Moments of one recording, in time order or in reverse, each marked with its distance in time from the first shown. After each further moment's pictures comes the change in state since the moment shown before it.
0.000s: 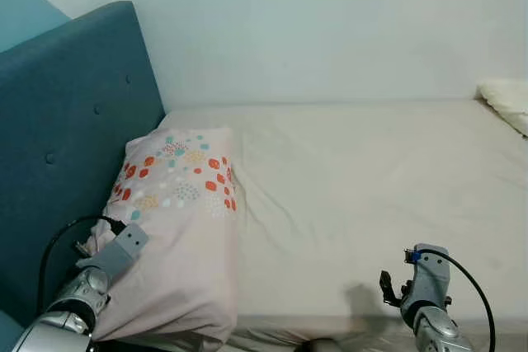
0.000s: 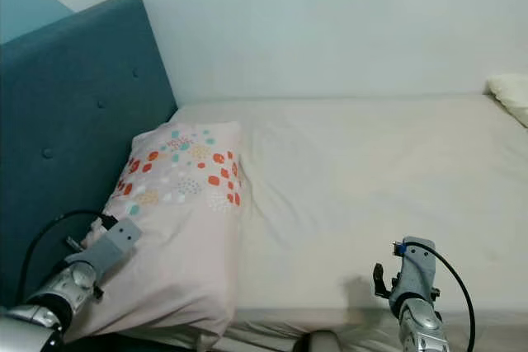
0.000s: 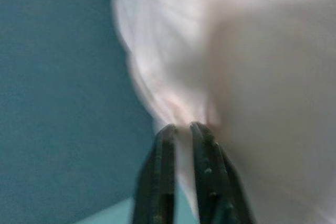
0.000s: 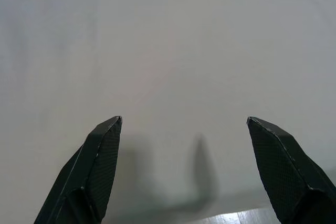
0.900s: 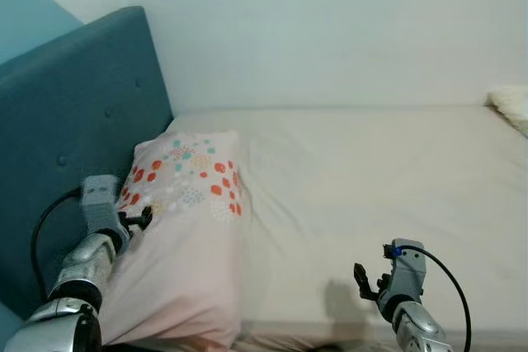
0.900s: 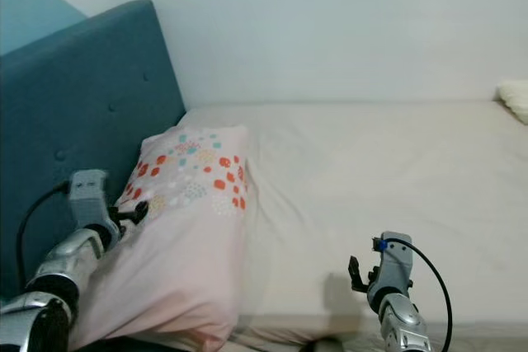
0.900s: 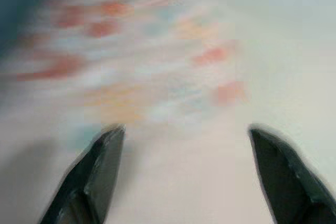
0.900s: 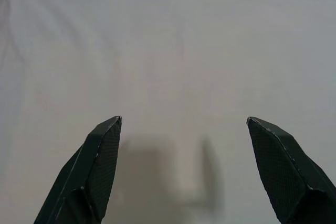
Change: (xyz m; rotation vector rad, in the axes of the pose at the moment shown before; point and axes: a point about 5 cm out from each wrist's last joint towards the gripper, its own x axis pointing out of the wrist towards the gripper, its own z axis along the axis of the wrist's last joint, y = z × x) left arm -0.011 0.027 0.076 -1.271 -0.576 -0.520; right arm 0.003 0.037 0.000 0.039 -0.014 0.178
